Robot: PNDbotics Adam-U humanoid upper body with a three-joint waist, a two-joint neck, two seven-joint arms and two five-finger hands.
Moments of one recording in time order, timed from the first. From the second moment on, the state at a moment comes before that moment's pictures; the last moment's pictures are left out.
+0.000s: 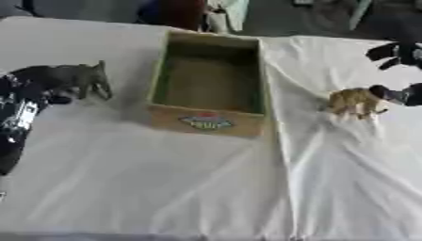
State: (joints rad) left arm -0.13 0.34 0.03 -1.95 0.23 -0.03 -0.21; right arm -0.64 -0.66 -0.09 -1.02 0.28 -0.58 0.58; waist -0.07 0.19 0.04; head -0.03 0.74
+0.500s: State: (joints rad) left arm -0.13 0.34 0.03 -1.95 0.23 -0.03 -0.21; right arm -0.67 -0.64 -0.11 -0.91 0.34 -0.58 0.58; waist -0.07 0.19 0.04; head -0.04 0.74
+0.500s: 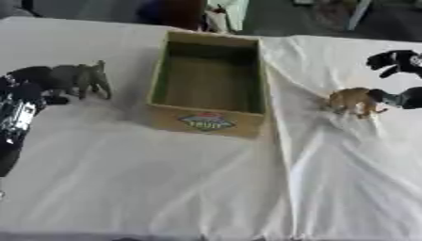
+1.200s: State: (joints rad) left arm -0.13 0.34 0.03 -1.95 0.23 -0.03 -0.21; right arm -0.69 -0.62 -0.10 -0.85 0.42 -0.58 0.58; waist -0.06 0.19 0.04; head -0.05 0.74
